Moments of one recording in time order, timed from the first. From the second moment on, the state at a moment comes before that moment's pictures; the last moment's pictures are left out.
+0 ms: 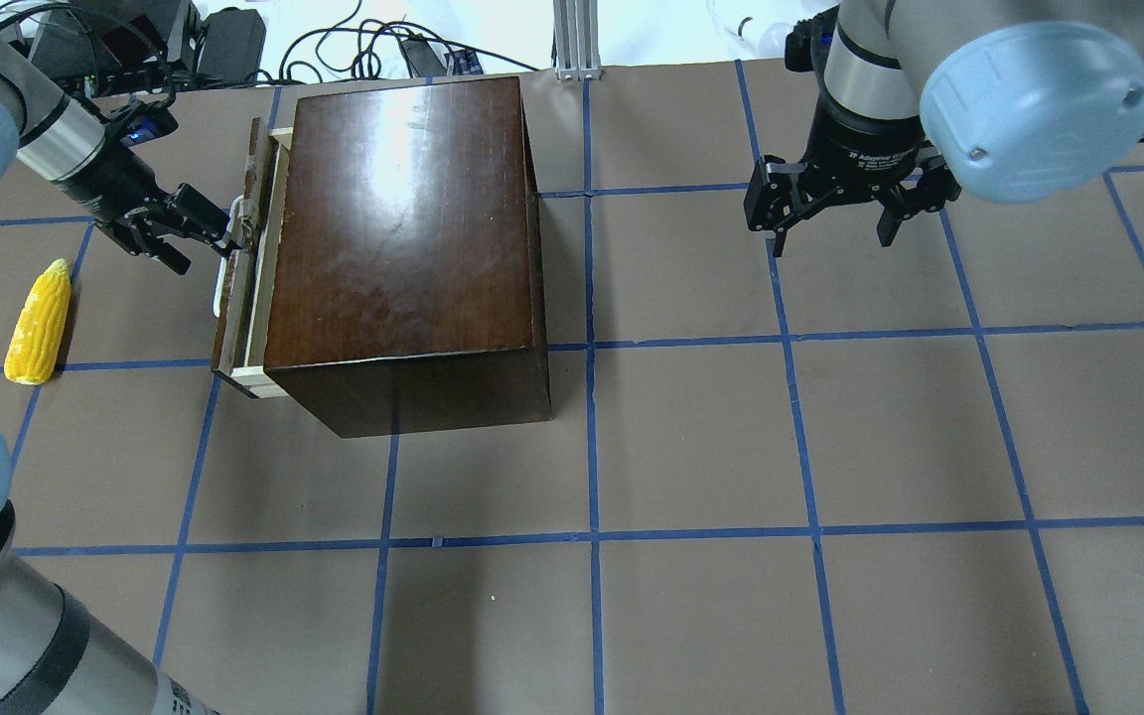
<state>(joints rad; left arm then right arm) -1.14 -2.07 -1.43 -1.51 1.33 0.62 1.65 -1.48 1.58 -1.63 -1.63 0.06</state>
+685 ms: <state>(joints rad) -1.13 -2.08 -1.40 -1.52 1.37 0.64 1.65 -1.48 1.58 -1.62 -1.63 0.06</state>
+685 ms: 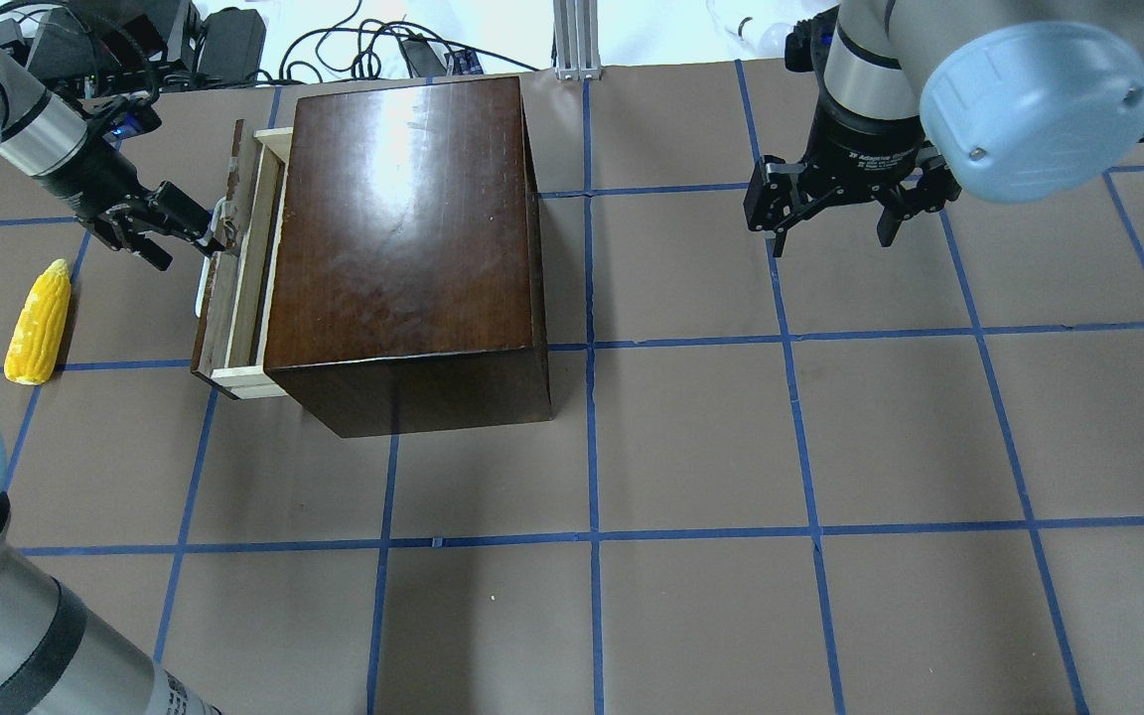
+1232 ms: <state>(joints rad) -1.10 -2.09 -1.40 -1.51 1.40 0.67 1.65 -1.48 1.58 -1.62 -1.63 0.06</state>
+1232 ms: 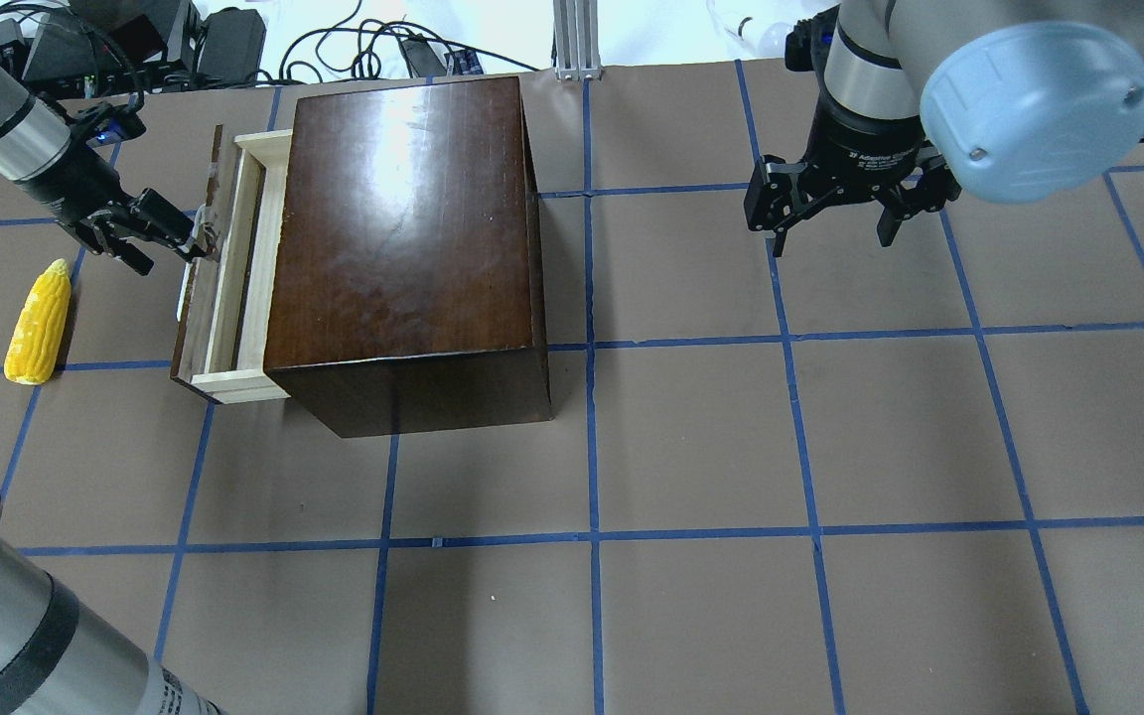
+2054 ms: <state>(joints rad) -1.08 -2.11 -1.36 -1.52 1.41 0.73 1.65 -1.48 1.58 -1.62 -1.63 0.06</state>
